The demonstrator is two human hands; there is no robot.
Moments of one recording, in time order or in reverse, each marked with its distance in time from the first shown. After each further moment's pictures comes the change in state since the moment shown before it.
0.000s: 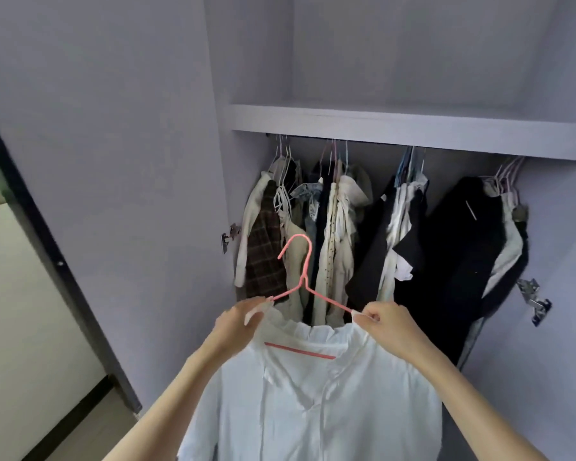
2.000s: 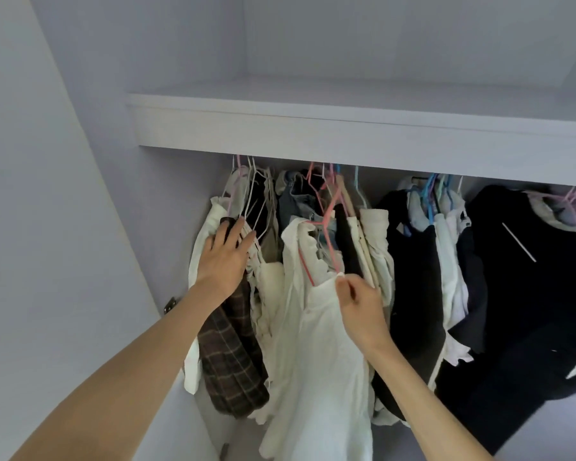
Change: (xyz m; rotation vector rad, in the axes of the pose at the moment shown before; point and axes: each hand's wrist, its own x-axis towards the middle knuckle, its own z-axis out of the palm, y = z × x) left_hand 0.391 -0.032 -0.005 0.724 0.170 0.333; right_hand 0.286 -0.017 0.037 0.546 0.394 0.066
